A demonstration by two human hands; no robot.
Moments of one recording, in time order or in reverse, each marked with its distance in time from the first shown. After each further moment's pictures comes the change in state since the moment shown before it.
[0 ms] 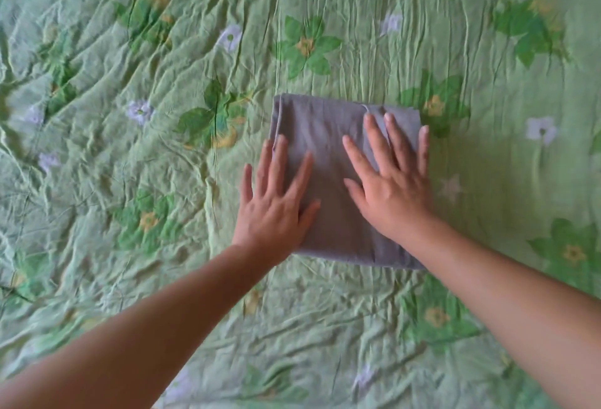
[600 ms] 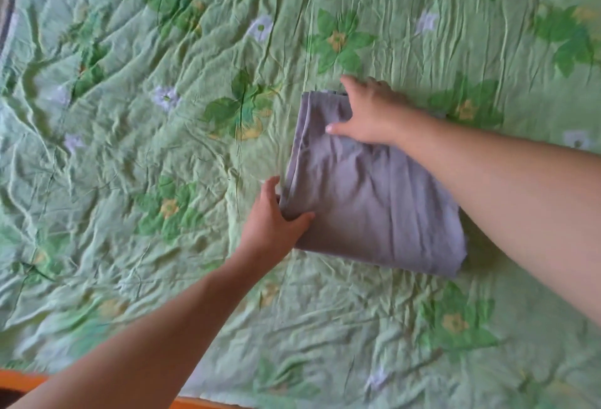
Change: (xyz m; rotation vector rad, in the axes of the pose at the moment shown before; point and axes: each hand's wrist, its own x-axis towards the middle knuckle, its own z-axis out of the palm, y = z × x) left_hand -0.025 -0.023 -0.002 -0.754 -0.207 -0.635; right_hand 0.154 -0.022 -0.020 0.209 -0.558 0.146
